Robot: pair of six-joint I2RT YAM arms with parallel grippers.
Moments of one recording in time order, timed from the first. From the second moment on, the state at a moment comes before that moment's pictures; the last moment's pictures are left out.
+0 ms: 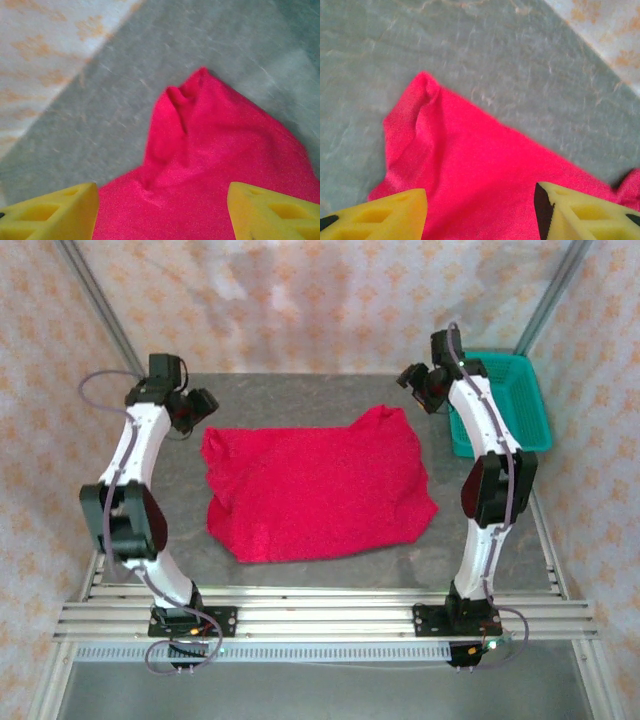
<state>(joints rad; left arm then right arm) 0.11 1.68 1.55 -0.82 0.13 -0.59 0.11 2.00 1.96 -0.92 -0.16 0.77</state>
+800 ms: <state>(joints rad) -0.06 1.27 0.67 -0.77 0.02 -0.65 0.56 1.46 0.98 -0.79 -0.21 0.78</state>
